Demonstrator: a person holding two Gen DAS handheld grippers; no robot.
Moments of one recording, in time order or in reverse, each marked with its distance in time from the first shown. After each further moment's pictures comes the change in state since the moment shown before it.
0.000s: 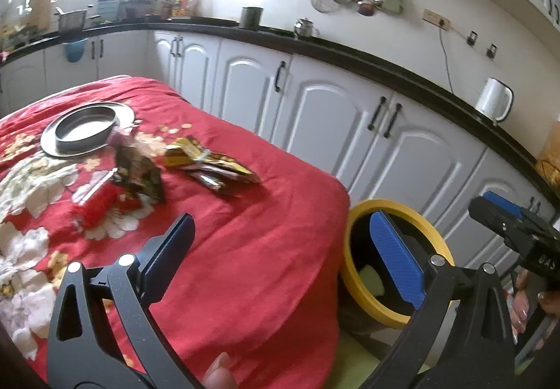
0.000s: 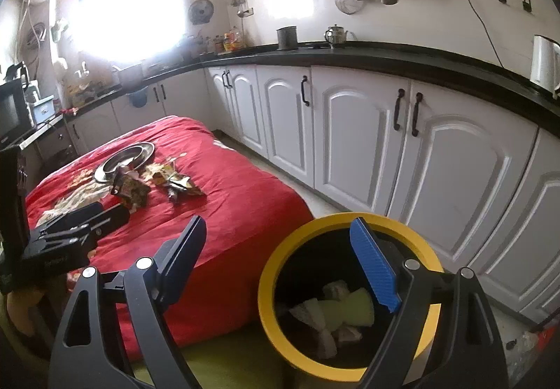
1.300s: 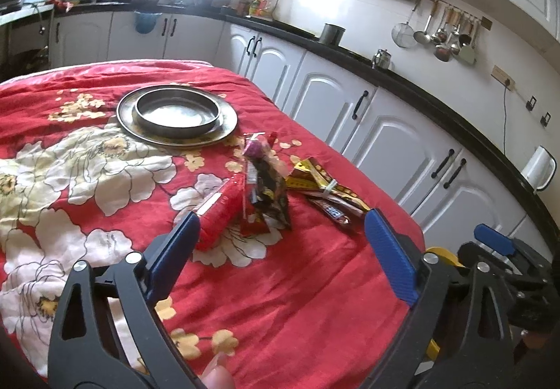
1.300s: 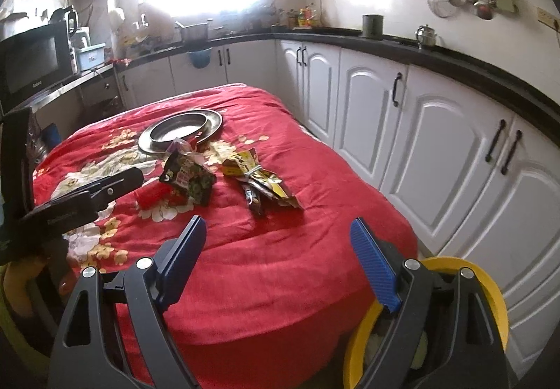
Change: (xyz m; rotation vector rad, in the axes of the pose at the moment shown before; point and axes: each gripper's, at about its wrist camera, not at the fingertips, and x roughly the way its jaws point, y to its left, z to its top) left arm -0.009 0.121 0.013 -0.236 -0.048 0.149; right arm 0.098 0.113 0.027 -0.208 0.092 0.197
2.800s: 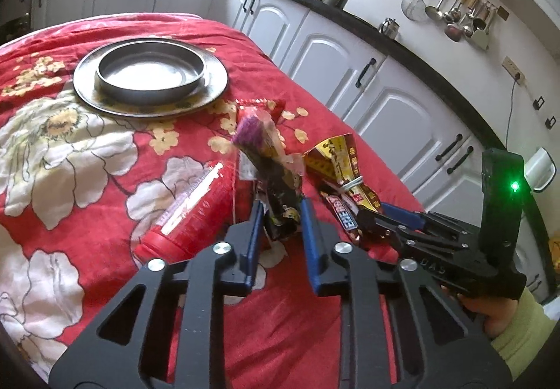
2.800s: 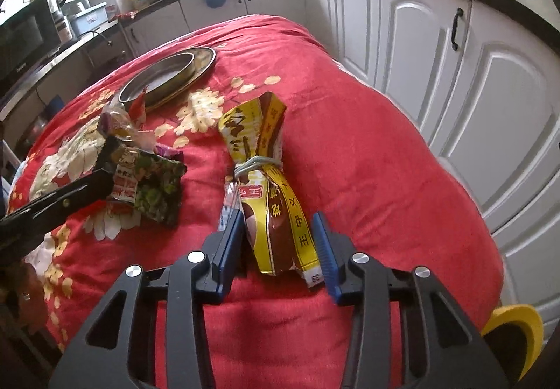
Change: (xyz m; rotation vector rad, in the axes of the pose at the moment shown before) left arm 0.072 0.009 0.010 -0.045 0.179 -0.056; right arm 0.153 -0.020 0.020 0.002 0.275 0.155
